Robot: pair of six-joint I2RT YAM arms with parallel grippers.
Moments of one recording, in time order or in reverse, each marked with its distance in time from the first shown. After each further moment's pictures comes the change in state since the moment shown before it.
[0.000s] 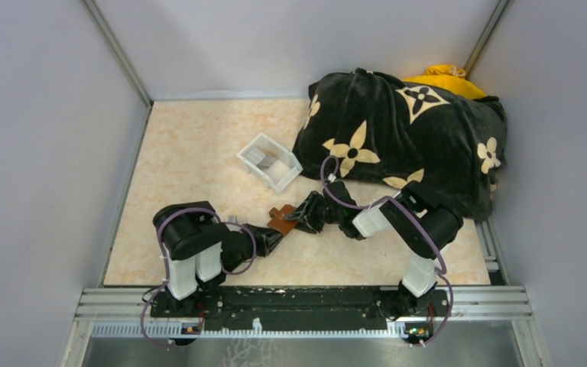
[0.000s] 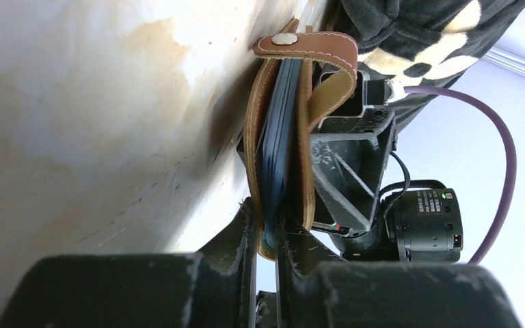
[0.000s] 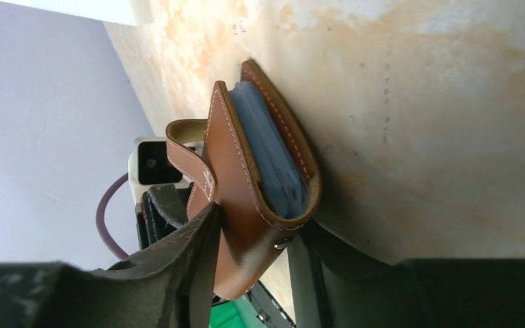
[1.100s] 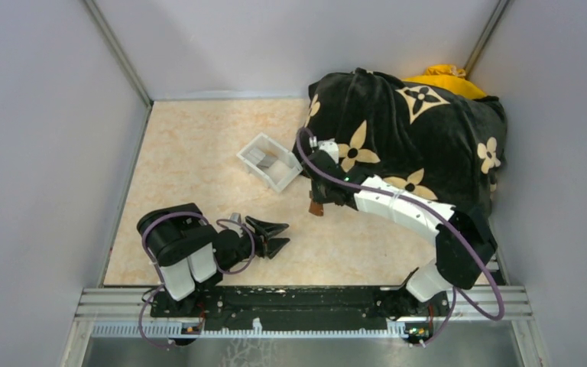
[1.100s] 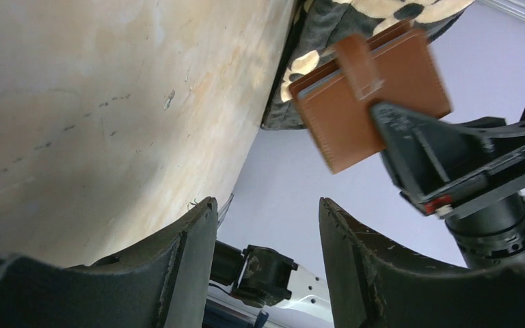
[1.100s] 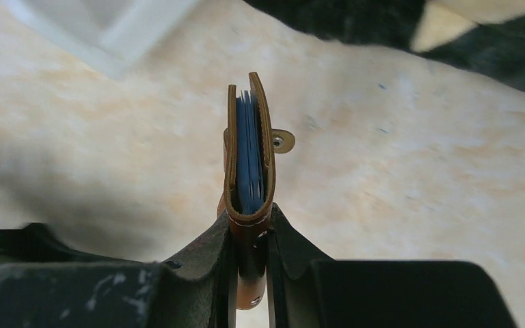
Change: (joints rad) left arm 0.023 -0.113 -0.020 -0.006 0.150 0.028; right arm 0.091 -0.278 0.544 -1.120 0.636 -0.735
